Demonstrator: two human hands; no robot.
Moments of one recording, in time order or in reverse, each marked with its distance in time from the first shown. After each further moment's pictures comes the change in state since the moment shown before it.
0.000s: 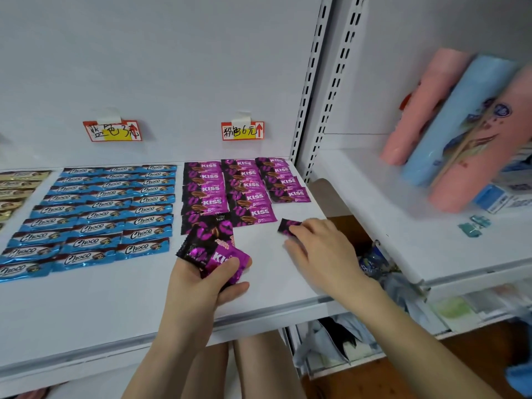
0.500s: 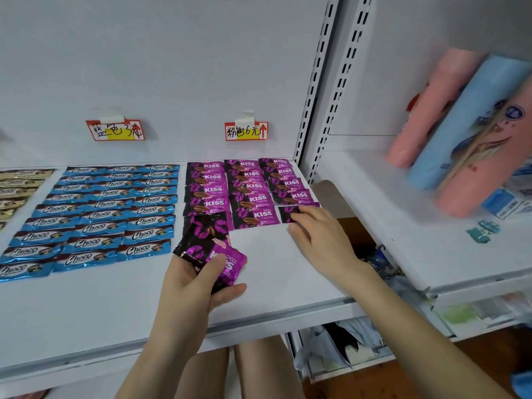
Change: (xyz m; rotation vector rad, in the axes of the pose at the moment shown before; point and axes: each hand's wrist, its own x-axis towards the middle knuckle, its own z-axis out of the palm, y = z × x) left_hand 0.002 0.003 -0.004 -0.069 0.045 0.011; right_hand 0.031 0.018 0.016 0.244 0.063 -0.047
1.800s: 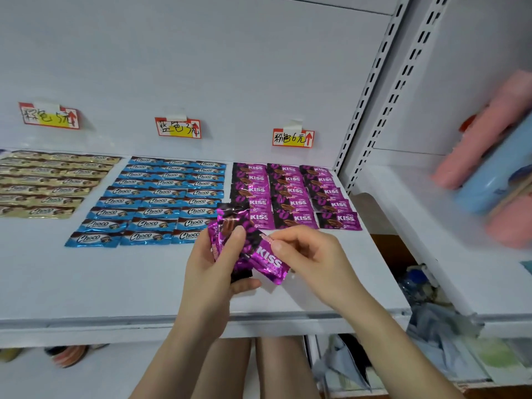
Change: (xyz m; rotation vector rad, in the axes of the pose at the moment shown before) left_hand -0.012 0.023 -0.013 0.021 0.088 0.114; right_hand -0.015 -0.111 -0.025 0.930 -0.170 0.053
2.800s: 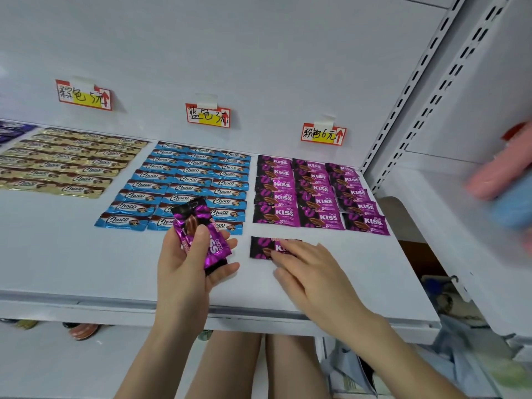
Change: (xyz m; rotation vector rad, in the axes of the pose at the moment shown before) left_hand 0.007 0.005 -0.049 -0.082 0.286 0.065; right_hand -0.005 0.036 0.028 -0.888 -0.228 -0.150
